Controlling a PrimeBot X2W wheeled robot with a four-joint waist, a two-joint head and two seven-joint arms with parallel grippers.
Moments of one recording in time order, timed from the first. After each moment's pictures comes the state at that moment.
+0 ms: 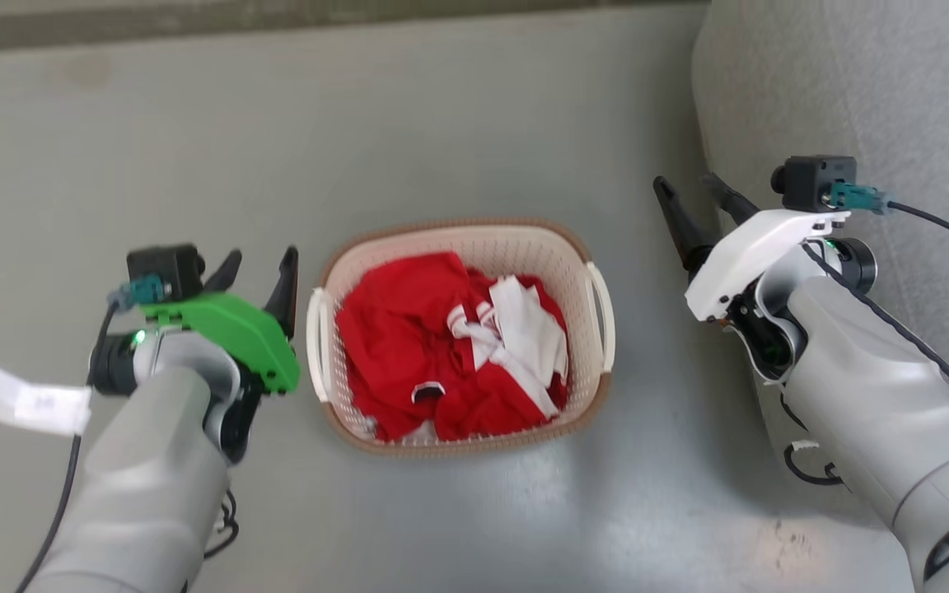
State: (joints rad) left arm -0.73 0.09 -0.62 1.01 -0.79 -0.13 -0.25; right arm -0.79 -0.18 0.80 1.00 0.90 0.12 -0.25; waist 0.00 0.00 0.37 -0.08
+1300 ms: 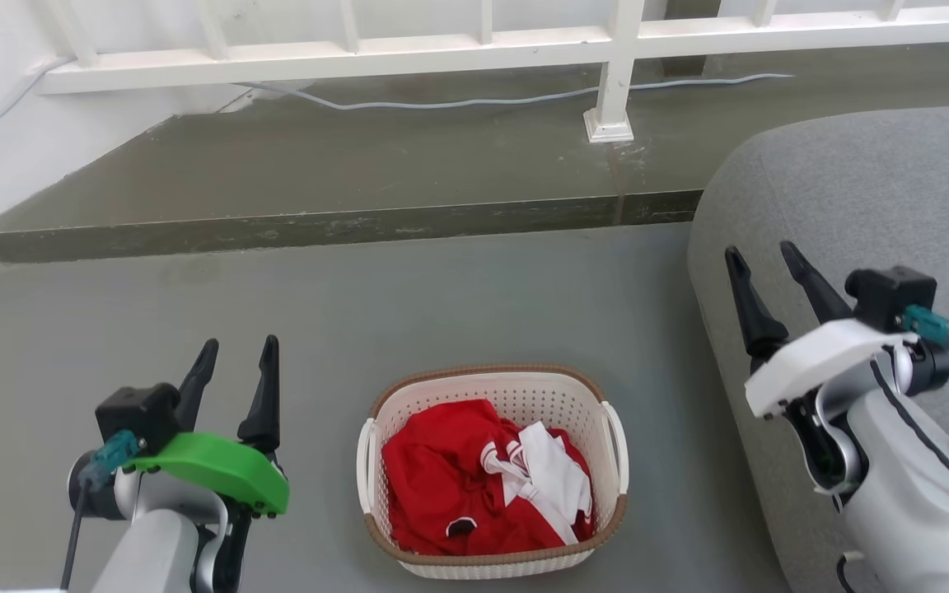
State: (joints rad) left arm -0.23 0.13 -0.29 0.40 -0.51 -0.06 -0.25; right arm -0.35 -0.27 0.42 0.49 0.55 0.01 -0.25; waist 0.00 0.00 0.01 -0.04
